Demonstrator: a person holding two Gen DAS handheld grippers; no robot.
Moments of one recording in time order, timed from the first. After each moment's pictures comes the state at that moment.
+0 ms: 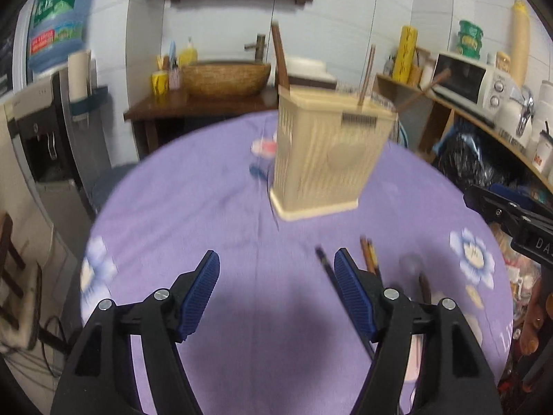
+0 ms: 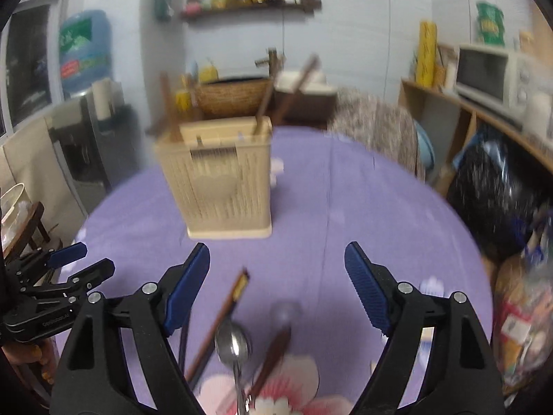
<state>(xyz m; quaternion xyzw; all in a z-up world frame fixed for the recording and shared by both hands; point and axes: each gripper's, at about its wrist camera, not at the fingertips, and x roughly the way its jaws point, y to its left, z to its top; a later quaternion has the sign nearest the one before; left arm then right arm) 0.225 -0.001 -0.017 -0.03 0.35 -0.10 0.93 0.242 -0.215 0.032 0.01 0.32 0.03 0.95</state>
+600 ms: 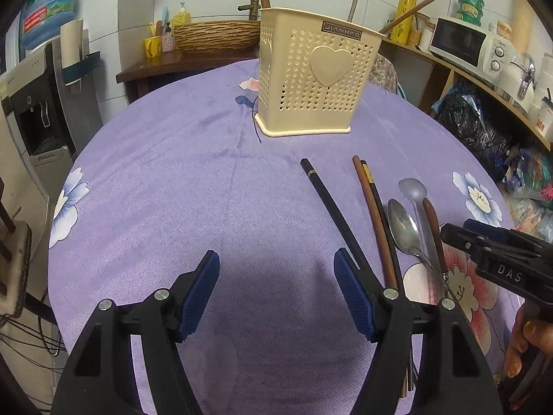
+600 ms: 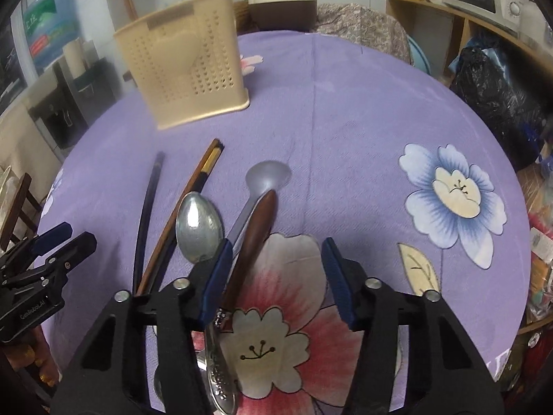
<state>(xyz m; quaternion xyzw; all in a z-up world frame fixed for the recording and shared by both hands) 0.198 -0.020 -0.069 -0.01 0.40 -0.10 0.91 0.222 -0.226 -0.069 0.05 0.44 0.02 0.89</state>
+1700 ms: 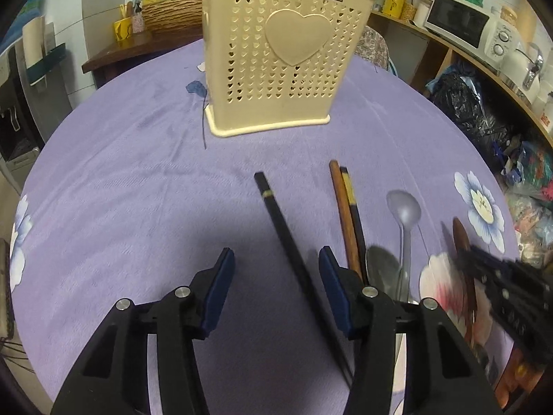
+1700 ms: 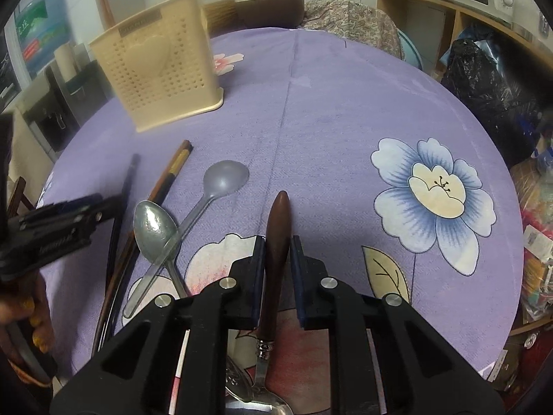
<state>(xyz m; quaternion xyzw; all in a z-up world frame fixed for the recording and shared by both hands) 0.261 -0.066 -0.079 -0.01 0.46 -0.13 0.88 0.223 -0.260 -0.071 0.06 0.45 0.01 0.89</state>
